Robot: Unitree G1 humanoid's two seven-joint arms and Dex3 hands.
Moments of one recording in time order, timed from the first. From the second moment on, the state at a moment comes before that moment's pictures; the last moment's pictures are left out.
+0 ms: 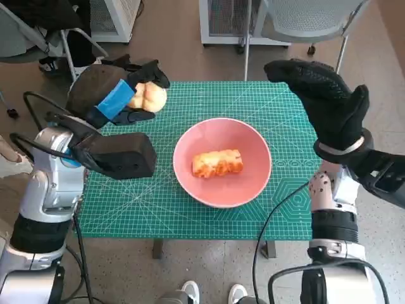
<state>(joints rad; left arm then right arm) -0.73 0.61 -0.16 0.05 0.59 0.06 -0.25 -0.85 -0.15 -0.27 0.71 0.51 -0.69 0.95</state>
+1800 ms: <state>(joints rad) -0.86 0.32 -0.39 0.25 0.65 -0.04 -0.29 -0.79 -0.17 -0.27 0.64 0.50 -0.70 0.93</state>
